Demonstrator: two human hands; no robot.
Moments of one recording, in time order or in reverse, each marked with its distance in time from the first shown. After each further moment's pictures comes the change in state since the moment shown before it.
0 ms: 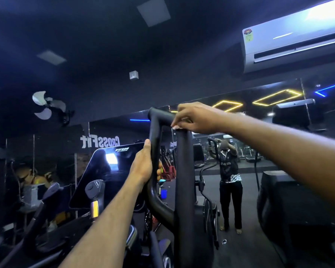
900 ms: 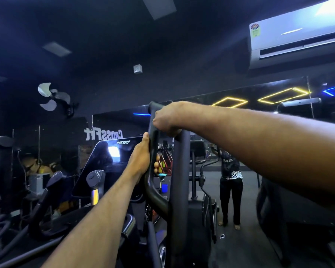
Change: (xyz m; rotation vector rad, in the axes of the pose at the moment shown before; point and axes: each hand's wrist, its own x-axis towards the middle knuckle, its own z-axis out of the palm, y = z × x) left_hand -0.007 0.002 0.002 -0.012 0.005 0.007; right_hand 0.045 -0.085 -0.009 -0.663 -0.535 0.013
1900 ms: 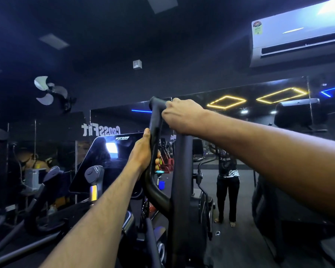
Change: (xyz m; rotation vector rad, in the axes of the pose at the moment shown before) left_hand 0.007 -0.004 -0.004 -0.015 -0.012 -0.027; right_hand -0.009 0.000 0.031 0.152 0.348 0.184
